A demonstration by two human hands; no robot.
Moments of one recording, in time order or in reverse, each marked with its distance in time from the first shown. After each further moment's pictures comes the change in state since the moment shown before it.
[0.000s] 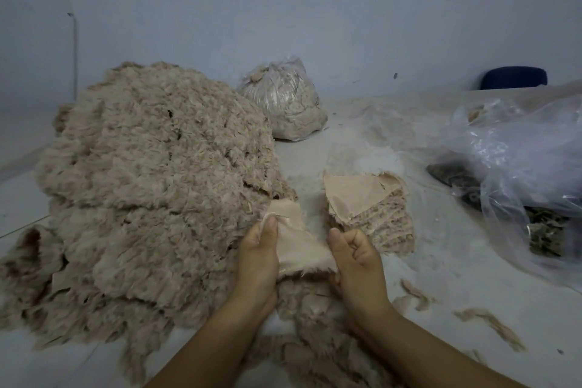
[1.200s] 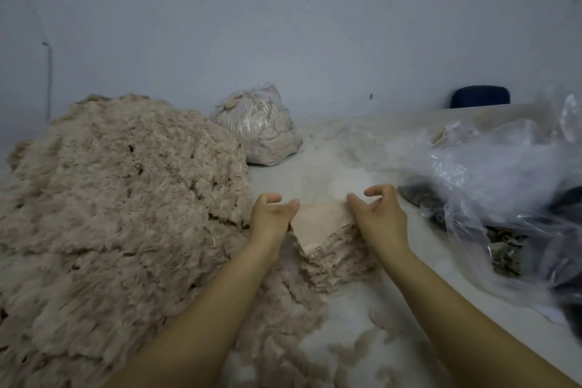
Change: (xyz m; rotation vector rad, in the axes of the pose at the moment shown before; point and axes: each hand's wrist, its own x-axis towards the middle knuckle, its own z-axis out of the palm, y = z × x) left_hand 0.080 0.013 0.087 0.362 -0.058 -0.004; right_hand 0.111 -0.061 -0.070 -0.730 0.323 -0.141
